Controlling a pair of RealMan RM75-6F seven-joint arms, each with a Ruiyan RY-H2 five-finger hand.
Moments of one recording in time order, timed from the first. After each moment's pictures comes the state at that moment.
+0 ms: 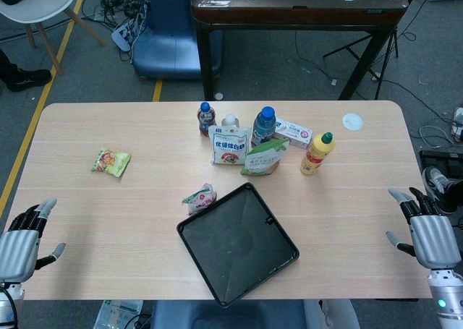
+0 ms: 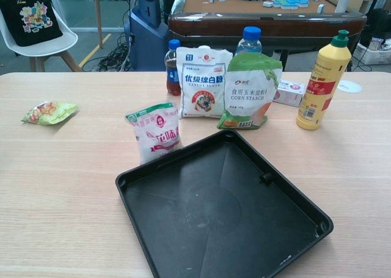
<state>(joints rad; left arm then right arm) -0.08 -1.18 -0.05 -1.61 1.52 1.53 0.12 0.07 -1.13 0.06 -1.61 -1.52 1.49 -0.09</state>
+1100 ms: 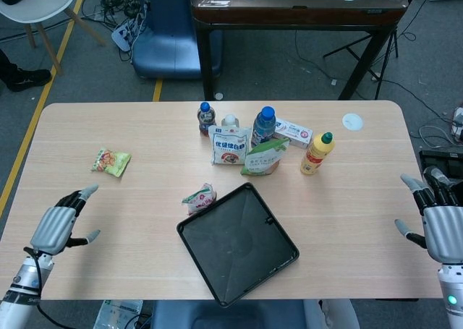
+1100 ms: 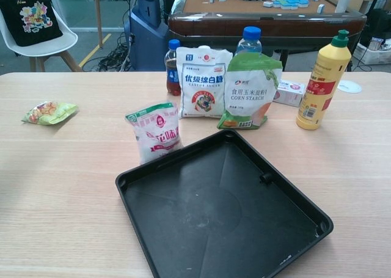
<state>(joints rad) -0.28 -1.18 -0.09 -1.59 1.50 1.23 -0.13 0.07 -1.05 0.11 -1.71 -1.52 1.56 -0.13</state>
